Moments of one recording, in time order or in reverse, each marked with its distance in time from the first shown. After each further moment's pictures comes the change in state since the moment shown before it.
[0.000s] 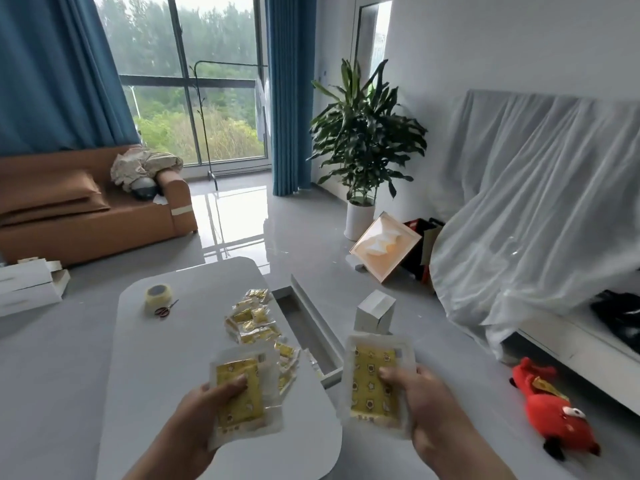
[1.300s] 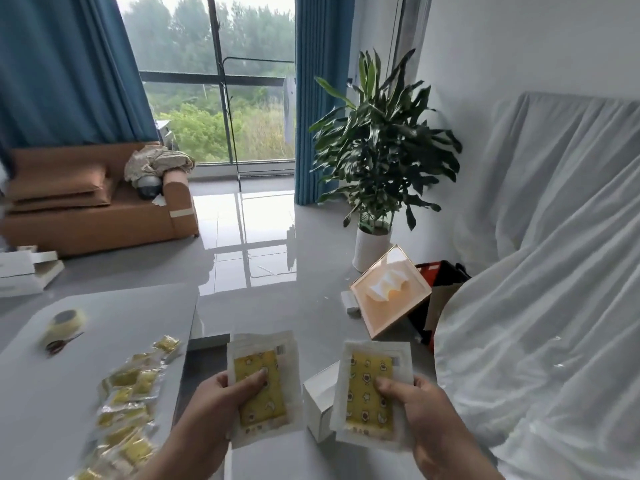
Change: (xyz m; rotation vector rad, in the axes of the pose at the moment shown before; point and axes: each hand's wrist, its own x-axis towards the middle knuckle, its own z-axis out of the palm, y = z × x) left_hand 0.400 0.012 0.510 -0.031 0.239 0.133; right_hand 0.489 -0.342 -0.289 -0.160 -0.229 0.080
